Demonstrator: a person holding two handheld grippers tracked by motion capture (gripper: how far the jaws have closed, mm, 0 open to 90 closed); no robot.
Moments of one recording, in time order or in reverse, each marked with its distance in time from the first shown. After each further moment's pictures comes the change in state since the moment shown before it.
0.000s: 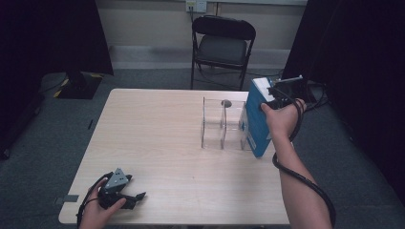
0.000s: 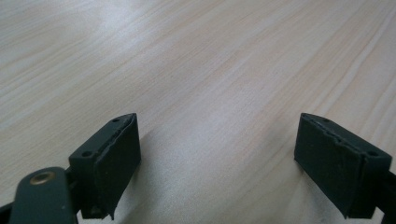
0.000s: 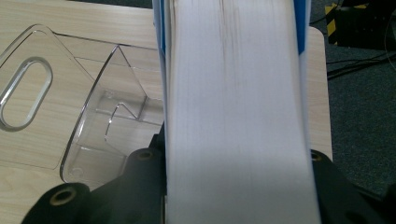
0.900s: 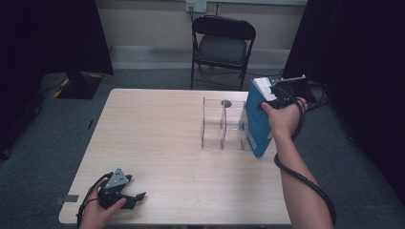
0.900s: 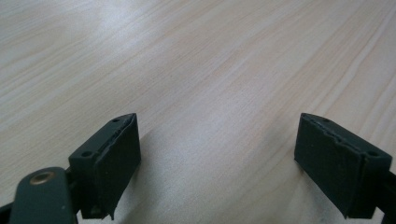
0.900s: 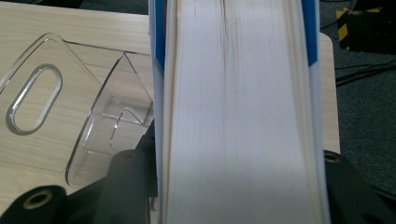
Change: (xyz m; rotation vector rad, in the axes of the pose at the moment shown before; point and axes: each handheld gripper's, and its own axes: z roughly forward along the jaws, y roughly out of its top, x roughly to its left) left arm 0.000 0.000 0.000 -0.001 -0.001 0.001; right arm -0.007 0.001 0.001 -0.020 0.042 0.010
